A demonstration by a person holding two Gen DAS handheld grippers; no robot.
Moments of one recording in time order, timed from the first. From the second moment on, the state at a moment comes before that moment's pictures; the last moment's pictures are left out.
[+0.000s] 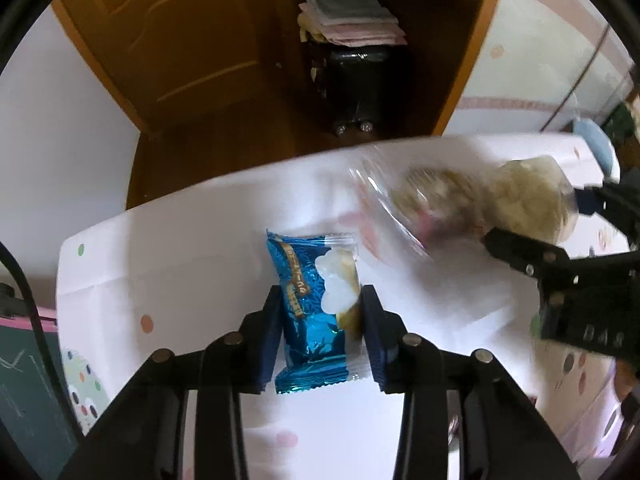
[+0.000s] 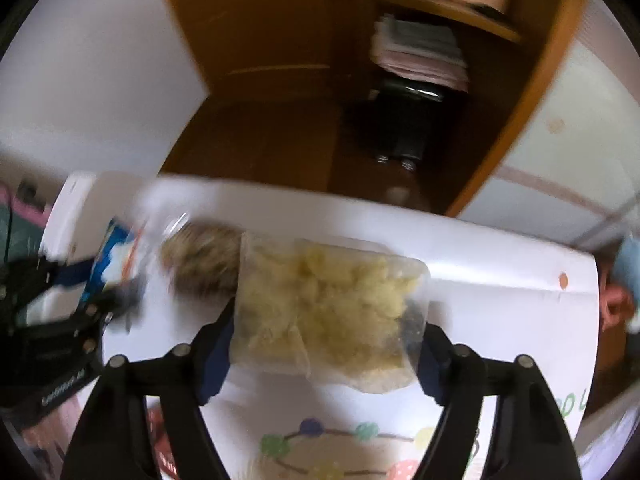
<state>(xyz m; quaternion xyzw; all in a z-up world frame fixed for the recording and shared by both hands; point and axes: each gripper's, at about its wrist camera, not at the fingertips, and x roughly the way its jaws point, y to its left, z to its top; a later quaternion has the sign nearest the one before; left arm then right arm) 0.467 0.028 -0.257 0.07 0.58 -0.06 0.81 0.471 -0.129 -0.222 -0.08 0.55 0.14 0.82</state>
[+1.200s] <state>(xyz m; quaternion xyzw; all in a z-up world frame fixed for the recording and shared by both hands) 0.185 0.000 0.050 0.05 0.44 -0.09 0.89 0.165 -0.180 0.053 -0.07 0.39 0.17 0.90</state>
